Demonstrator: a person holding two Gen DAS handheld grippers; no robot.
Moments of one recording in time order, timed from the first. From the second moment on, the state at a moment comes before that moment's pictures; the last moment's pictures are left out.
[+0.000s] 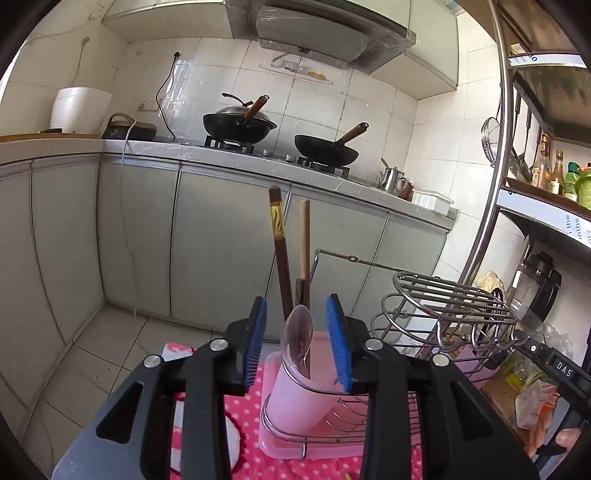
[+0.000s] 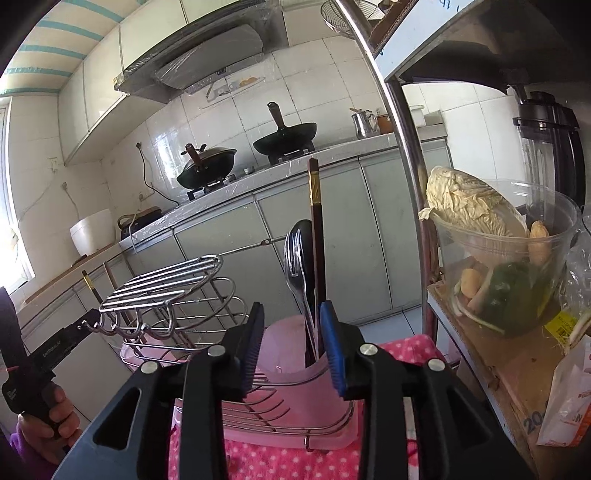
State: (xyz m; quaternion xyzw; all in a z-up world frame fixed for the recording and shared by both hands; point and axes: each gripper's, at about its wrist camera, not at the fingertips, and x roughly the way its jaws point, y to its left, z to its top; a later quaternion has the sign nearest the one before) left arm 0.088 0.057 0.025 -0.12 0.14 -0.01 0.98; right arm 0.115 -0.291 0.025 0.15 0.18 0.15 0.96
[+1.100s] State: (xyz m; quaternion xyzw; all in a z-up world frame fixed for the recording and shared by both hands) left arm 0.100 -0.035 -0.112 -0.13 0.54 -0.08 0.83; right arm 0.059 -0.259 -0.092 0.21 0.47 0.25 0.82
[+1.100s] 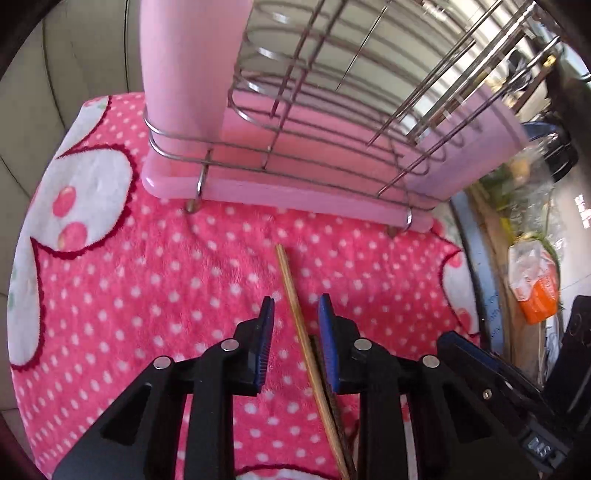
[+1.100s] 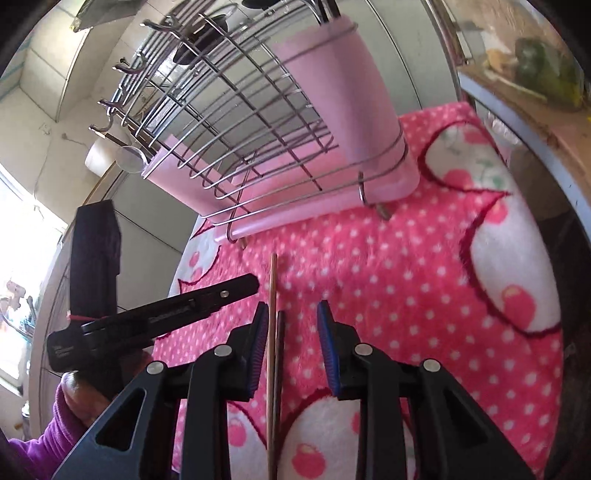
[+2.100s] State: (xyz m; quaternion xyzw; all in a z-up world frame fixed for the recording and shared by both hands) left arm 0.070 0.013 -0.060 -0.13 0.48 -0.11 0.86; right arm 0.107 -0.152 -0.132 0.10 0.60 0.24 0.76
